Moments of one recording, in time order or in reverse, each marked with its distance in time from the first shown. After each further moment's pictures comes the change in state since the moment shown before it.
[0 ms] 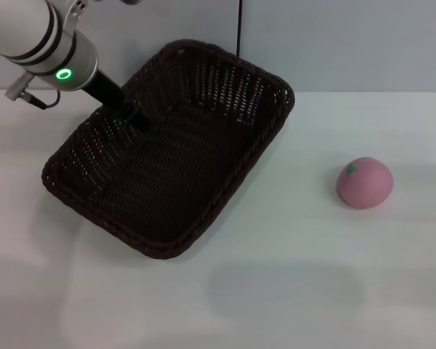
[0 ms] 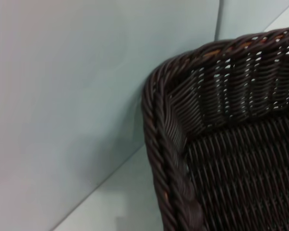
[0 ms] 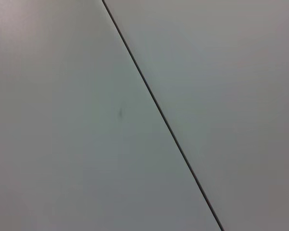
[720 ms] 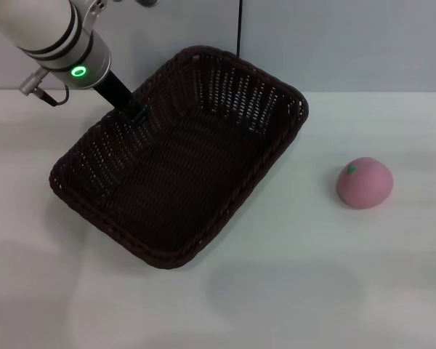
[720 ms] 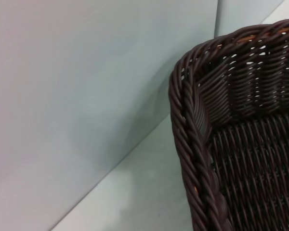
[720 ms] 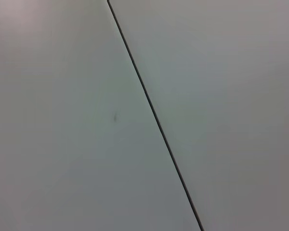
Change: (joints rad) left arm -0.070 -0.003 0.012 -0.086 0.047 0.000 -0.038; right arm 0.007 -0.006 0.014 -0.114 0.000 0.093 -0.002
